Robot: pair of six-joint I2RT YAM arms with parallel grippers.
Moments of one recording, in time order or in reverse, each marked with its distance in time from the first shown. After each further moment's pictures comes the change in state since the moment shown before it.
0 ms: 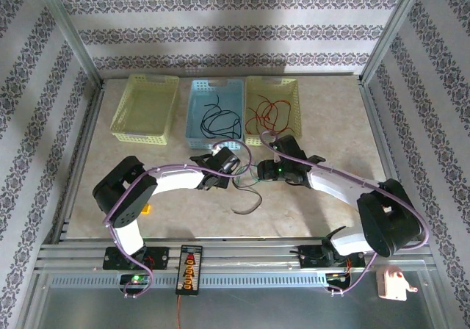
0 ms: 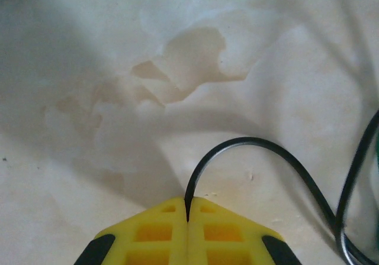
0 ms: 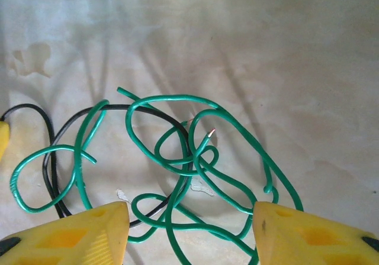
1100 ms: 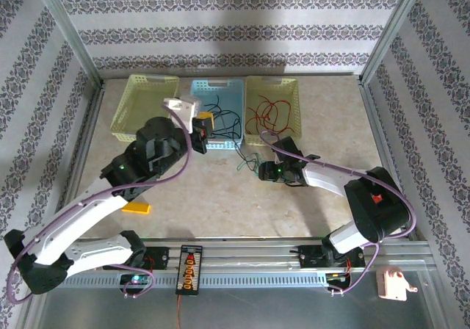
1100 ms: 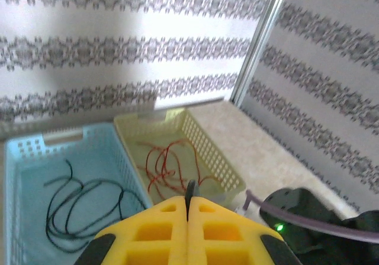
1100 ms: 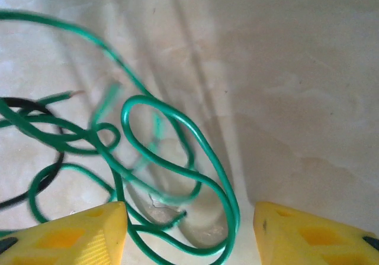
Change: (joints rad) left arm 0.001 -0.740 0.207 0.065 0.049 0.278; right arm -0.032 0.121 -0.004 0.039 -0.006 0.071
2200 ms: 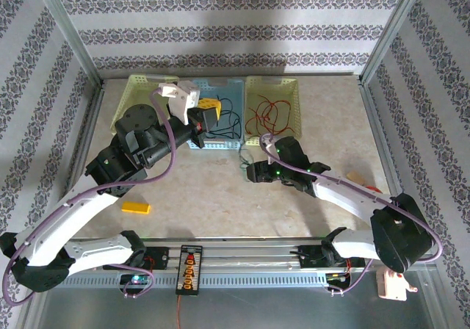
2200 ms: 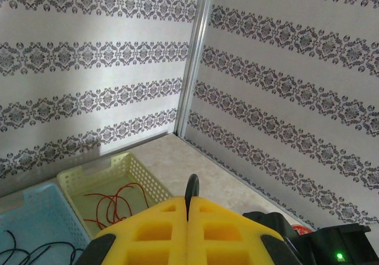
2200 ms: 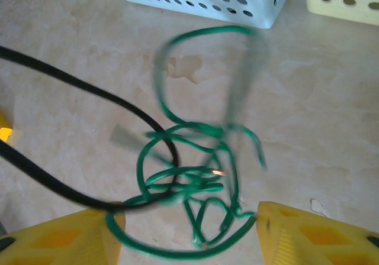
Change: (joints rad) left arm 0.000 0.036 0.174 -0.011 0.209 0.065; right arm 0.094 -0.245 -0.047 0.109 -0.200 -0.137
